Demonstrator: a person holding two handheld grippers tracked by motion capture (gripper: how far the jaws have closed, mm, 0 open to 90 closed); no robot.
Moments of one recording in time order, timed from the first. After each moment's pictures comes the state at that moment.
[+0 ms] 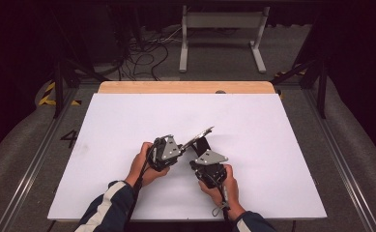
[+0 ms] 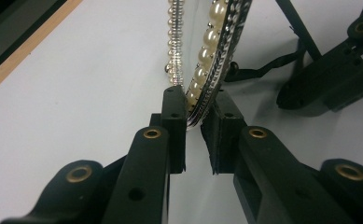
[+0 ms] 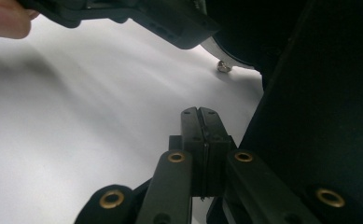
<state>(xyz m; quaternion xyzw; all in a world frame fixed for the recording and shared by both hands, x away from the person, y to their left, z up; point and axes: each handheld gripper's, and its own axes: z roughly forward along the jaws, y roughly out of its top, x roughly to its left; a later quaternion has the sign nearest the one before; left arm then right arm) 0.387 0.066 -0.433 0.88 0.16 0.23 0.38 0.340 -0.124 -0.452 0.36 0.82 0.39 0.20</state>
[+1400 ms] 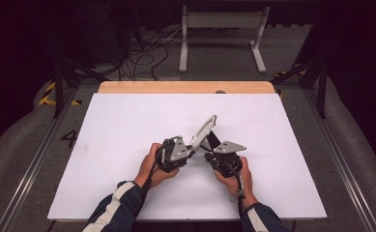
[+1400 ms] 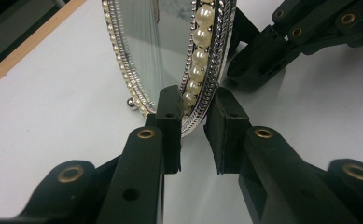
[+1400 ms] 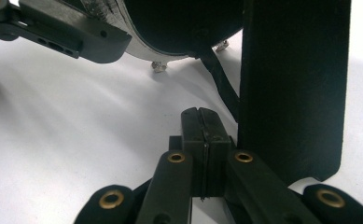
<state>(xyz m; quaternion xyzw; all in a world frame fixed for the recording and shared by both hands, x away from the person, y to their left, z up) 0.384 0.043 -0.434 0.88 0.15 0.22 0.40 0.369 -0.172 -0.454 0.38 0.81 0.39 0.19</state>
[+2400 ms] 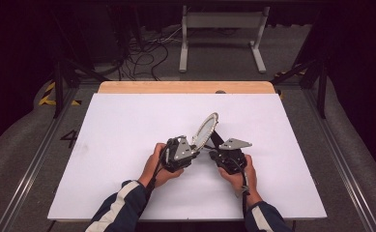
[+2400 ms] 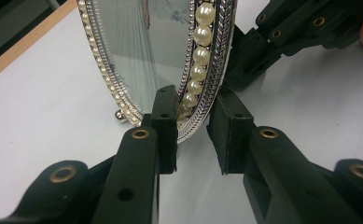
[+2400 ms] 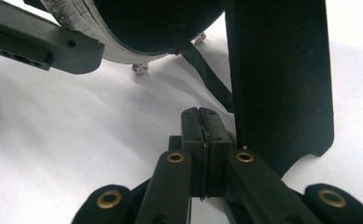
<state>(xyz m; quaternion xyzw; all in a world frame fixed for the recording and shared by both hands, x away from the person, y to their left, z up) 0.386 0.033 -0.435 0.87 0.16 0.20 0.42 0.379 -0.188 -0.456 0.40 0.81 0.39 0.18</state>
